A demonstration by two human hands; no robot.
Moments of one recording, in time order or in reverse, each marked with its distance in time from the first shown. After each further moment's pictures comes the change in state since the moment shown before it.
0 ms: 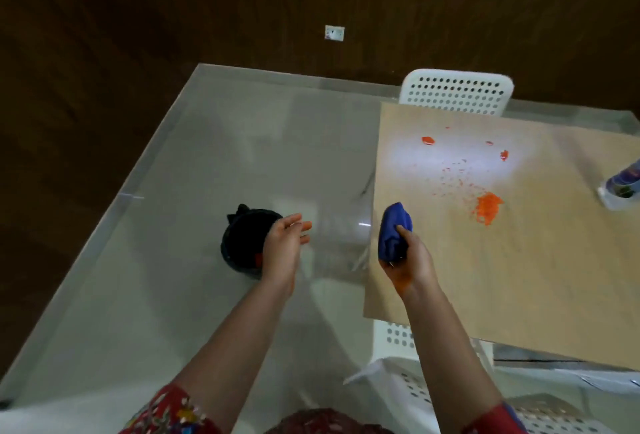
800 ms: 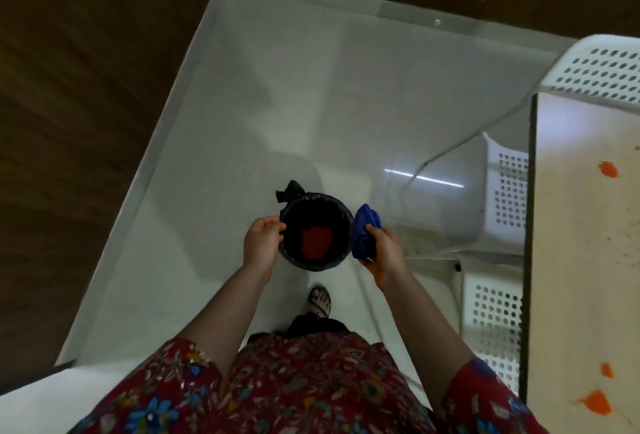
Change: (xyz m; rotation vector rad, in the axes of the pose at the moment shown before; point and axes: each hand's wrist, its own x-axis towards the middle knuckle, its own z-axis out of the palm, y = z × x) left_hand 0.287 -0.006 -0.192 0.221 0.128 -0.287; right_hand 0.144 0.148 0.264 -0.426 0.102 0.215
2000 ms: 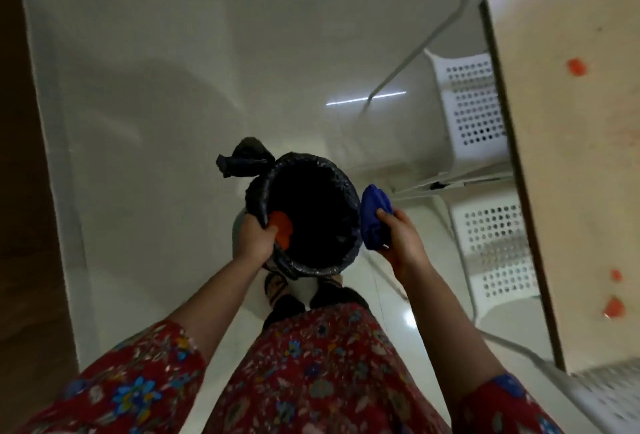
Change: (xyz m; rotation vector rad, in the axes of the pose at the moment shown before) left_hand 0.088 0.040 0.052 0.814 -0.299 0.092; right_hand 0.029 -0.012 -0.019 0.164 0.197 -0.060
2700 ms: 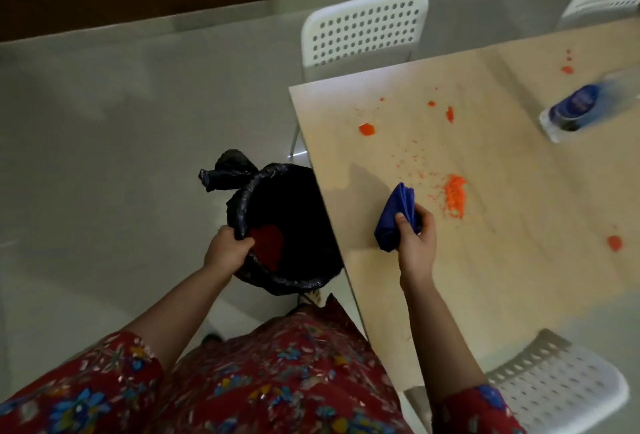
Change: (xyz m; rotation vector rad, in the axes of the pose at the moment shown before) left_hand -0.078 0.194 0.121 0.092 -0.058 0.200; right_hand 0.009 -0.134 -0.270 0.015 0.414 -0.491
